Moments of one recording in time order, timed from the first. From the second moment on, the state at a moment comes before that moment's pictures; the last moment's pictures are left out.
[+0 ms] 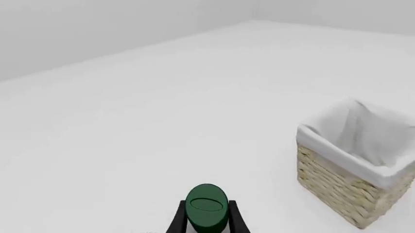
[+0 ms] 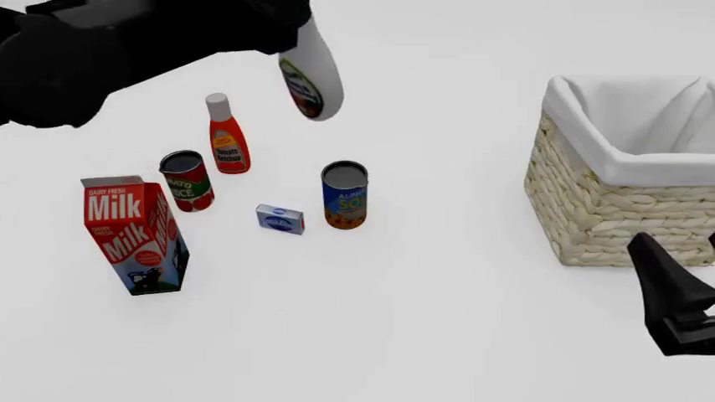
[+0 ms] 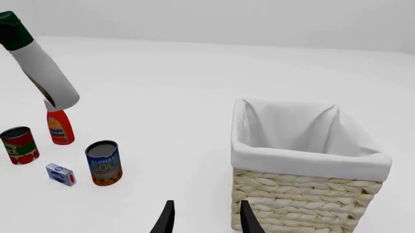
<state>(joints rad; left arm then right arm) -0.54 1.32 -1.07 -0.13 0.14 0.12 0.17 -0.03 -0.11 -0.03</state>
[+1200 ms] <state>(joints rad) -0.78 1.45 -0.92 -0.30 0.15 0.12 0.11 -0.03 -0.05 -0.02</state>
